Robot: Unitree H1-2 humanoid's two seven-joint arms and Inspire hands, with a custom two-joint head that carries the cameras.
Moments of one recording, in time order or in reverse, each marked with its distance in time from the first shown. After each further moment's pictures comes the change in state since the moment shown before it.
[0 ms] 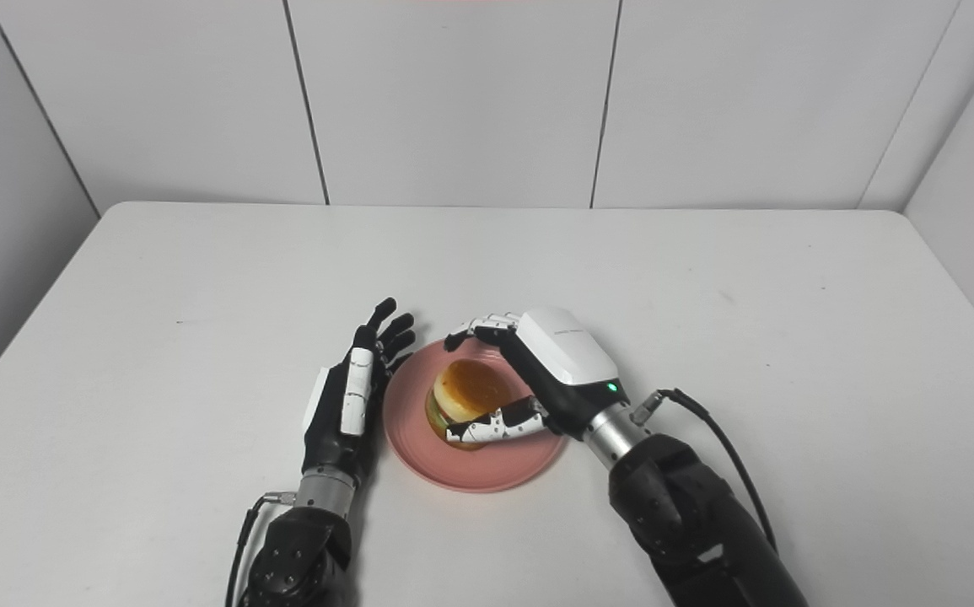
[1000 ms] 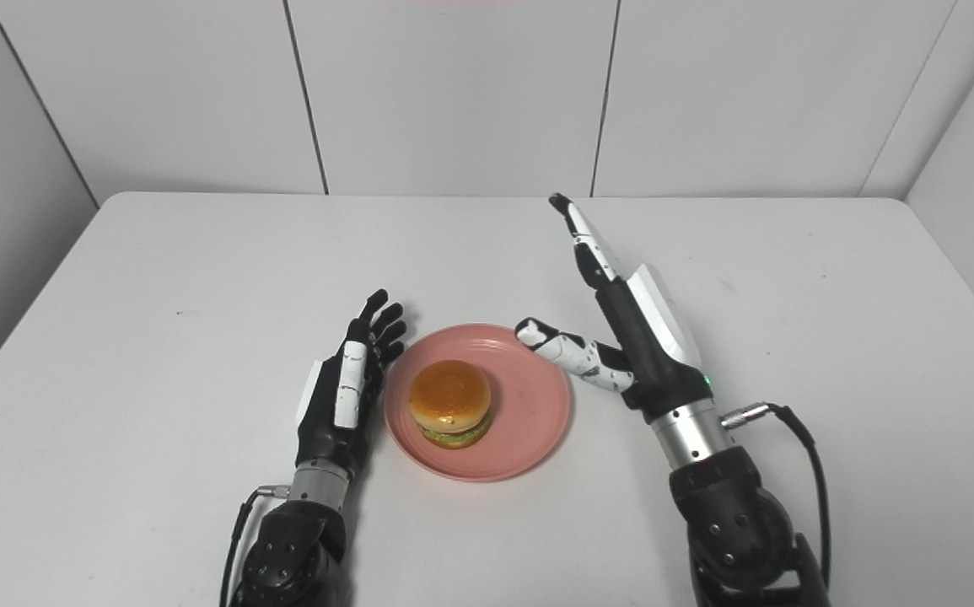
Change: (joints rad) left arm 0.013 0.015 0.012 -0.021 -0.034 0.004 -0.023; right arm 0.152 0.135 -0.294 -0.192 0.327 0.020 -0.029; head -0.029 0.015
